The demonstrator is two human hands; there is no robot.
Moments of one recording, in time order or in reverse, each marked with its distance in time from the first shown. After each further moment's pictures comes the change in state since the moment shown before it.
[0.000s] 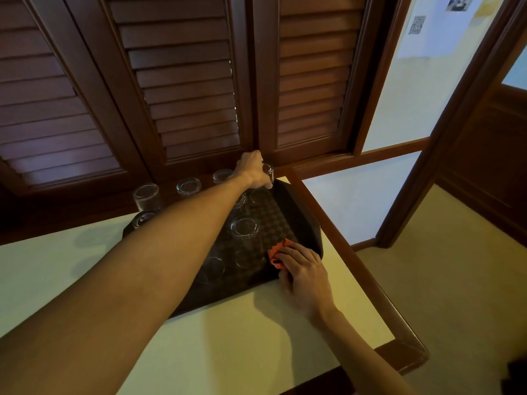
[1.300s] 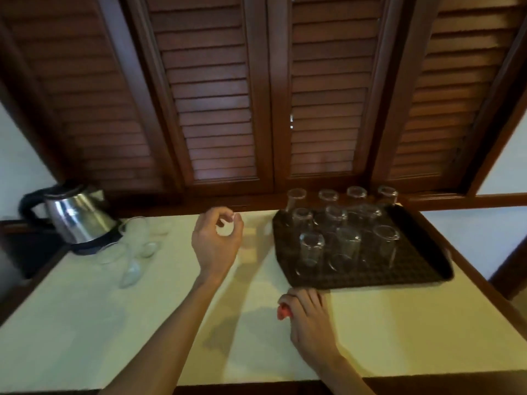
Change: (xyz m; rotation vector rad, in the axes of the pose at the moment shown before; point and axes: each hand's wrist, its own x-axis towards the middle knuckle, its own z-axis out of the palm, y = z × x) left_hand -0.321 -0.274 -0.121 -0.323 1.094 0.071; right_hand -0.076 -0.269 0.060 0.201 0.138 -0.375
